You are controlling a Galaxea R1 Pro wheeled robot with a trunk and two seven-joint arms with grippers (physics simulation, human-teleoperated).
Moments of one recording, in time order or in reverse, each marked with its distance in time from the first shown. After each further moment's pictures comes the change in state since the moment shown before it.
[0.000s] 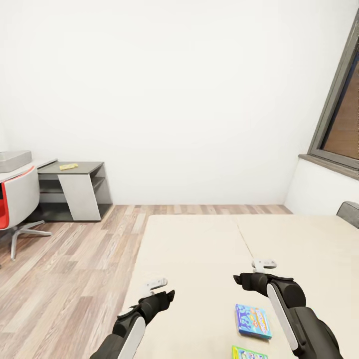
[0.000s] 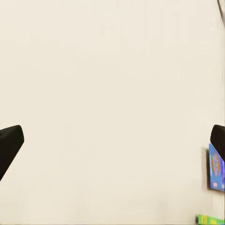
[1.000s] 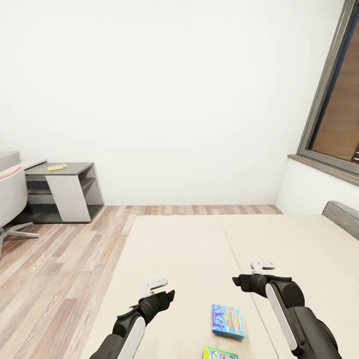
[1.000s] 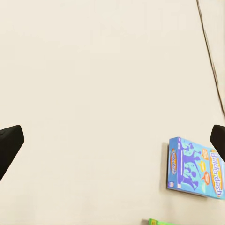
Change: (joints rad) left arm 0.000 0.000 0.001 0.000 0.000 0.000 -0.001; right arm -0.001 0.003 0.008 -0.001 -0.005 0.032 0.000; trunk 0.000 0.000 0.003
